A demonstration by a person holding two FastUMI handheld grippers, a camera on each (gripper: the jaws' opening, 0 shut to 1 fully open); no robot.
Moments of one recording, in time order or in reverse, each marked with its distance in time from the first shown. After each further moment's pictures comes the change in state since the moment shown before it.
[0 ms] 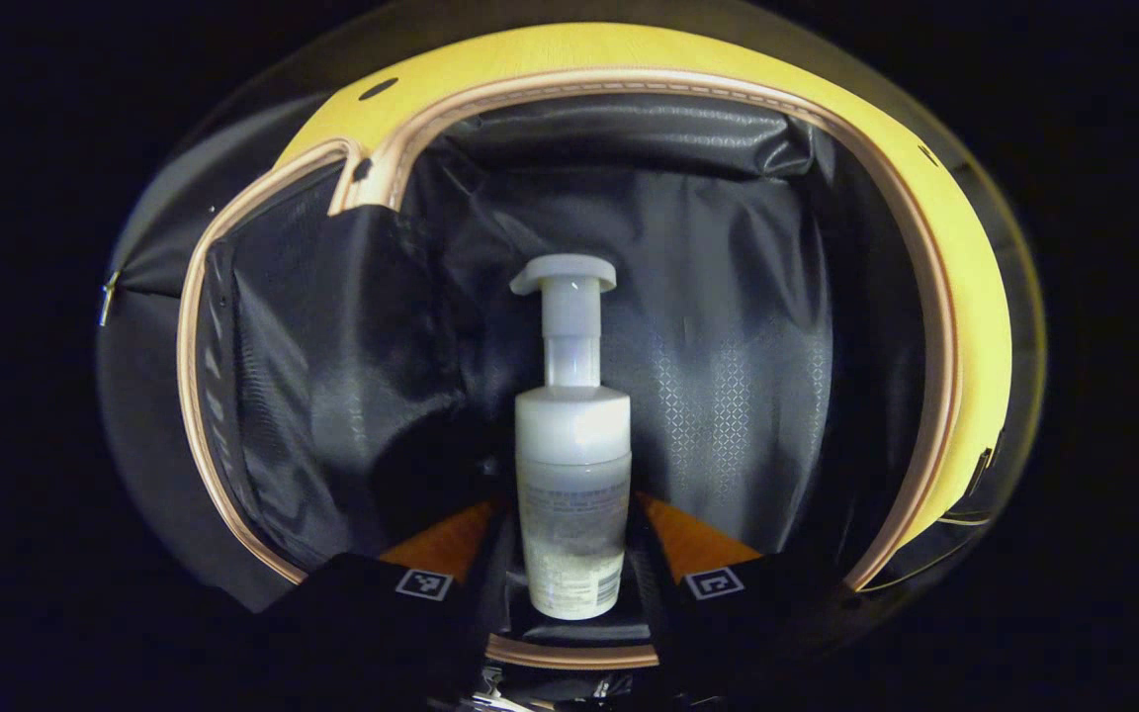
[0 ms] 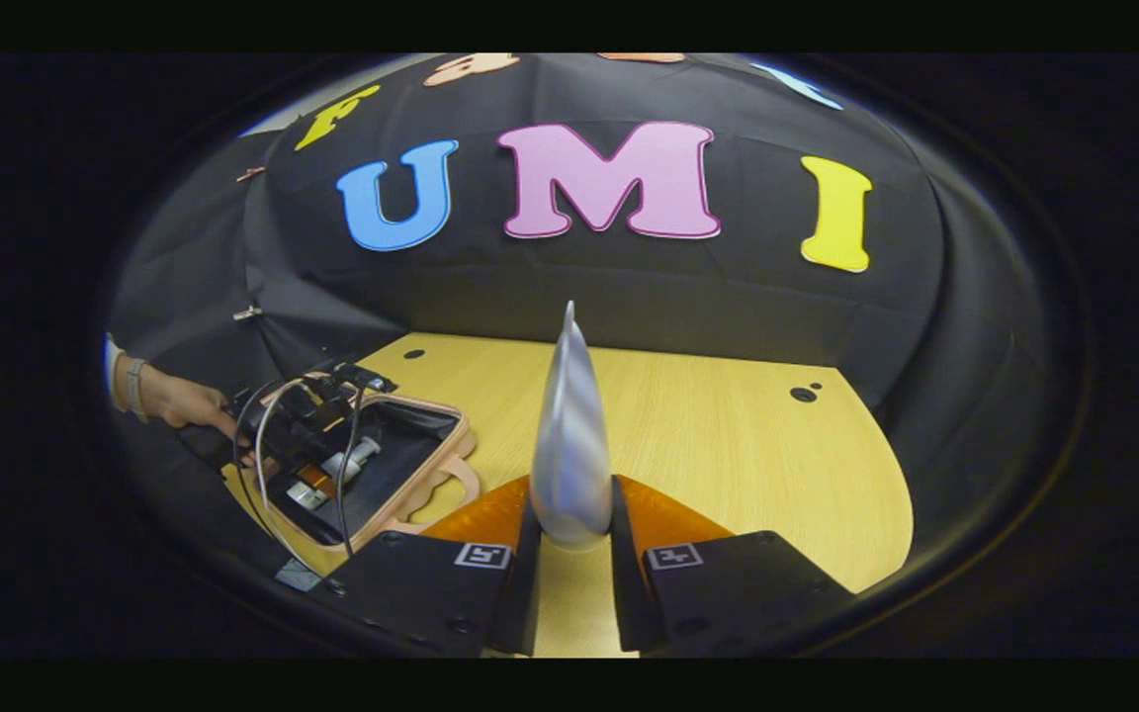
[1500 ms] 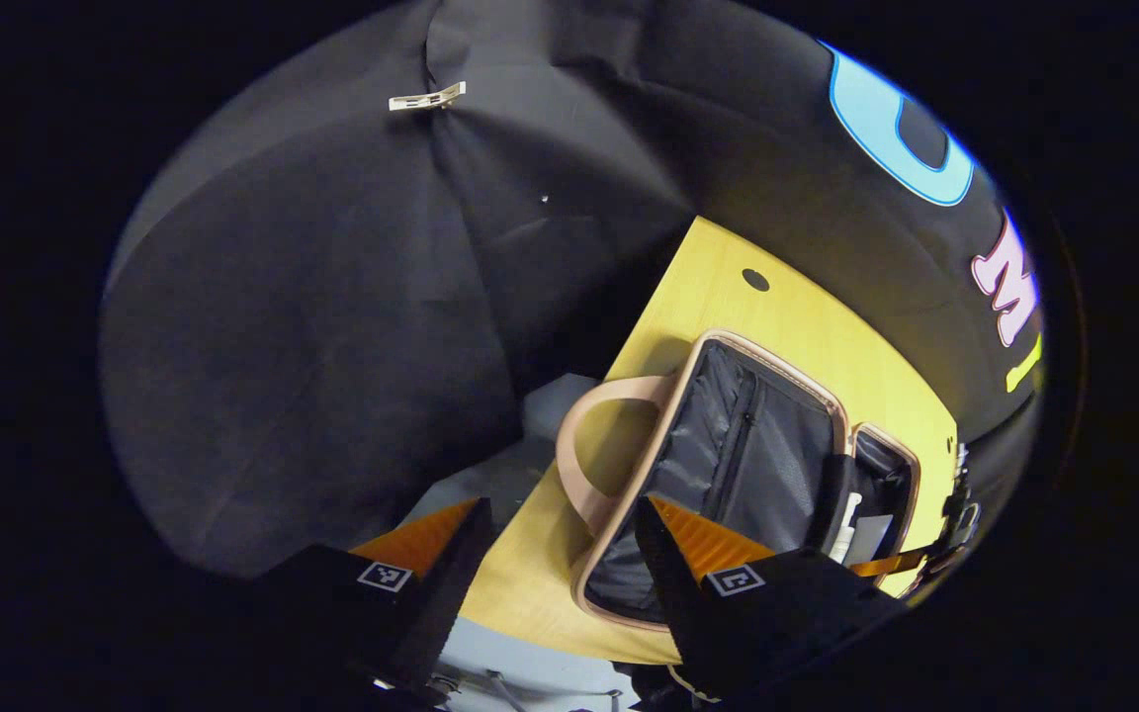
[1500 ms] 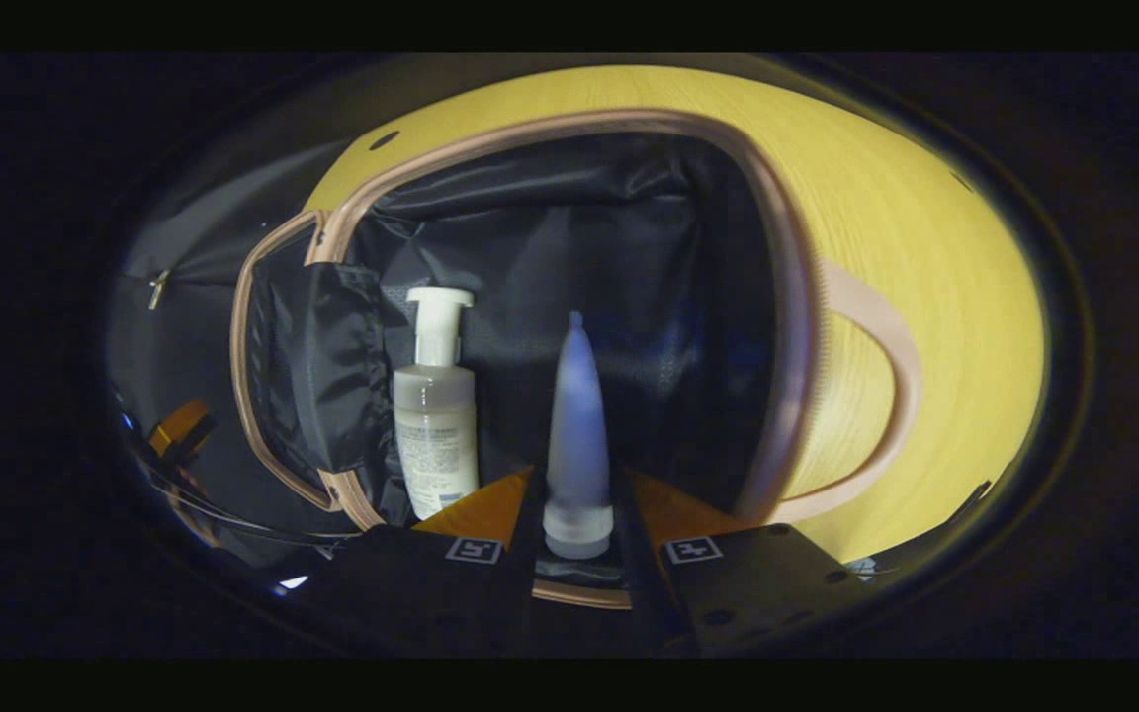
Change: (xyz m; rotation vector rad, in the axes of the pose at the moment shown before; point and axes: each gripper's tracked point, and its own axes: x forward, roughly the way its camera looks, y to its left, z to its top) left arm -0.082 0.360 -0.050 -0.601 -0.501 -0.050; right arm 0.117 0.244 -0.160 0.259 0.972 0.062
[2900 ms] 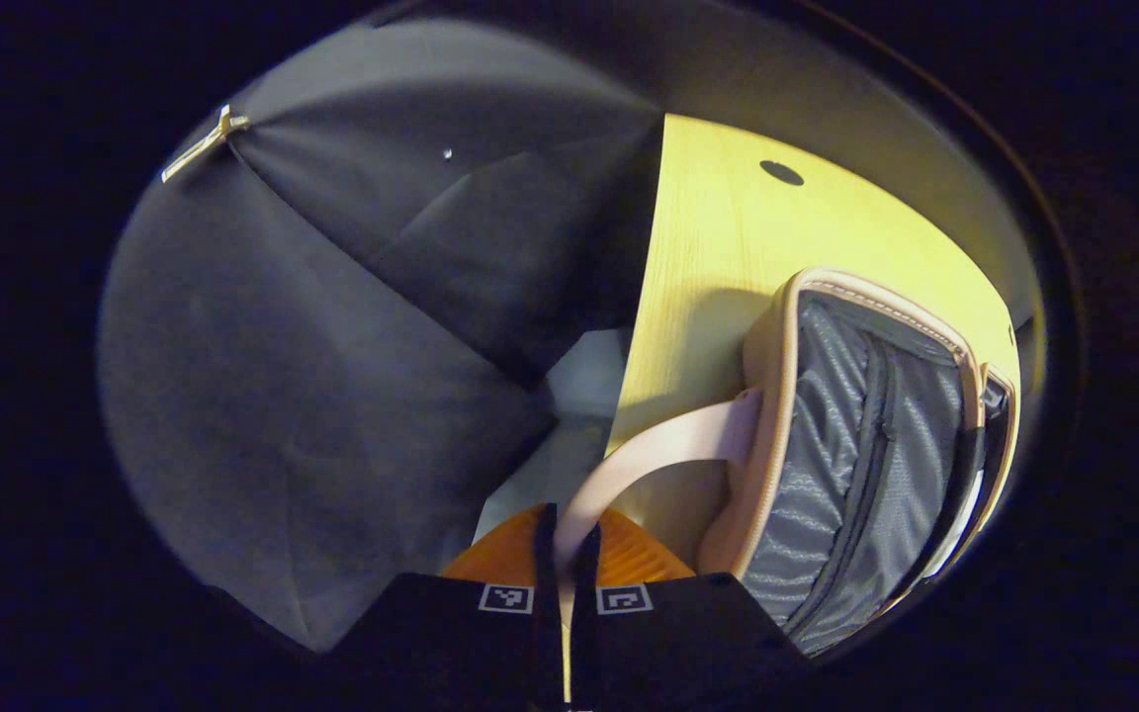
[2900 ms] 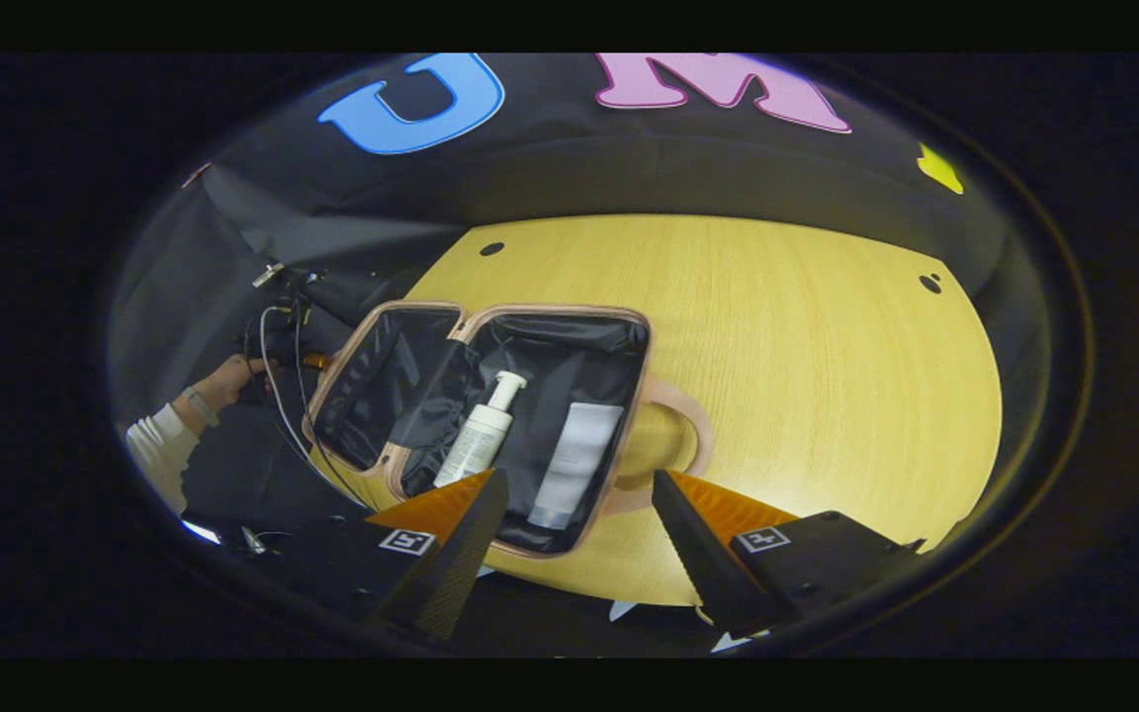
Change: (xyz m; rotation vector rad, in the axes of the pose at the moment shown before) left arm 0.123 -0.008 0.038 0.331 0.172 0.078; right arm -0.147 -0.032 0.002 -0.140 -0.451 0.074
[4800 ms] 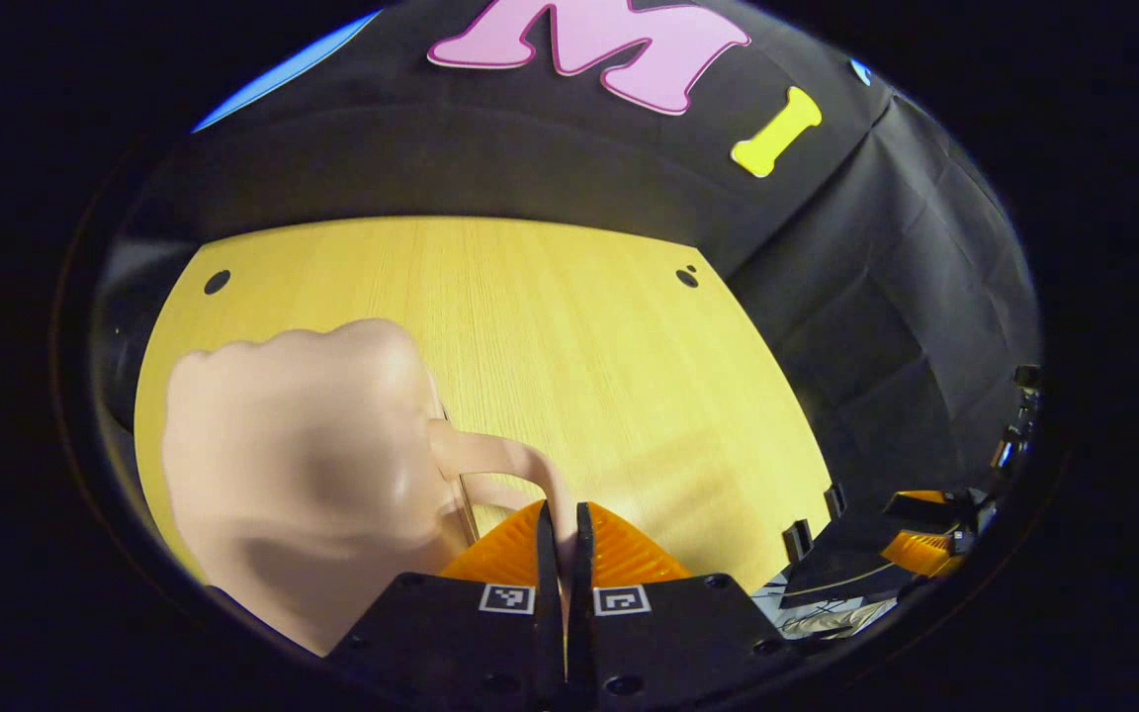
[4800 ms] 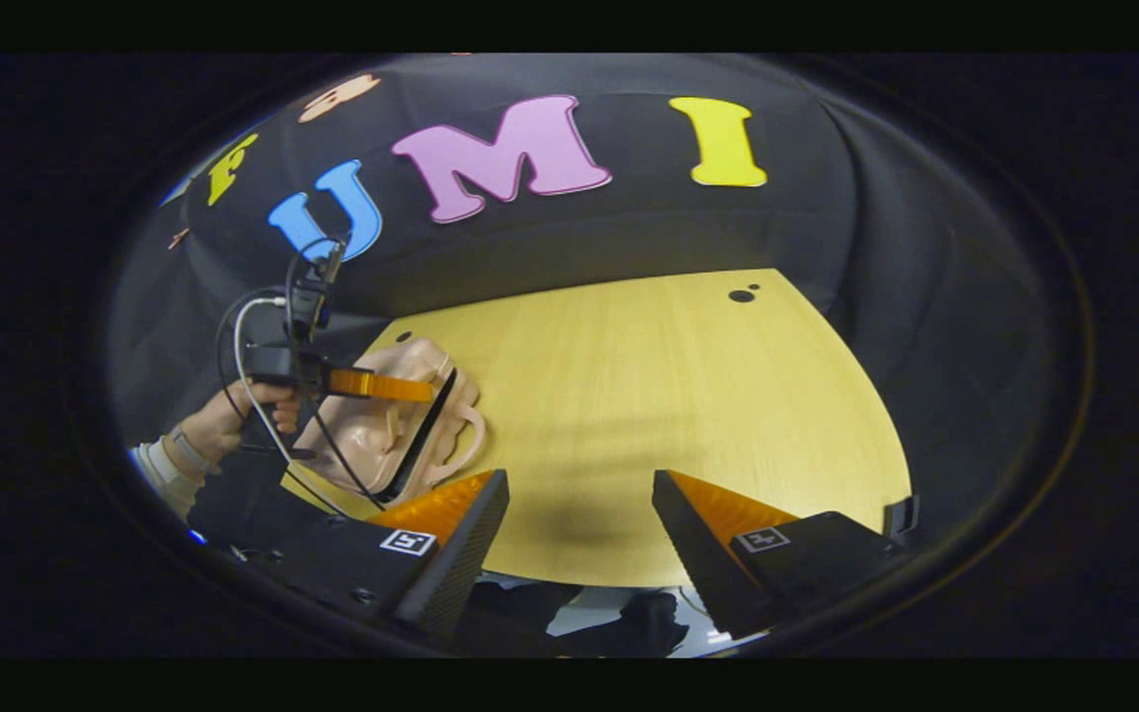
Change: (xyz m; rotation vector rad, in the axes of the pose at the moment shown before) left arm -0.085 -0.545 -0.082 0.310 -0.135 -0.603; right arm -0.188 -0.222 -0.051 0.156 -0.310 -0.140
